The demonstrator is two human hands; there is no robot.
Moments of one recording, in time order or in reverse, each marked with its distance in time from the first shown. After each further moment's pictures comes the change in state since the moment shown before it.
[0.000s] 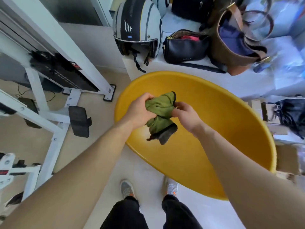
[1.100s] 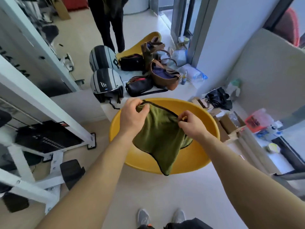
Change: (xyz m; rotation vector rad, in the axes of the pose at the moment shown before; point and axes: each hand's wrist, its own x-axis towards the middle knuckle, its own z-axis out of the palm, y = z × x) left_hand -0.213 0.105 -0.094 0.048 0.171 0.579; right_hand -0.308 -0.047 0.025 -0.160 0.576 -0.017
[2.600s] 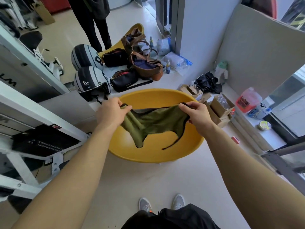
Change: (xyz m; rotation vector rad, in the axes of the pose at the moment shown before) left_hand -0.021 0.031 0.034 0.647 -0.090 -0.135; right_hand -0.053 0.080 -0.069 0.674 0.179 0.034
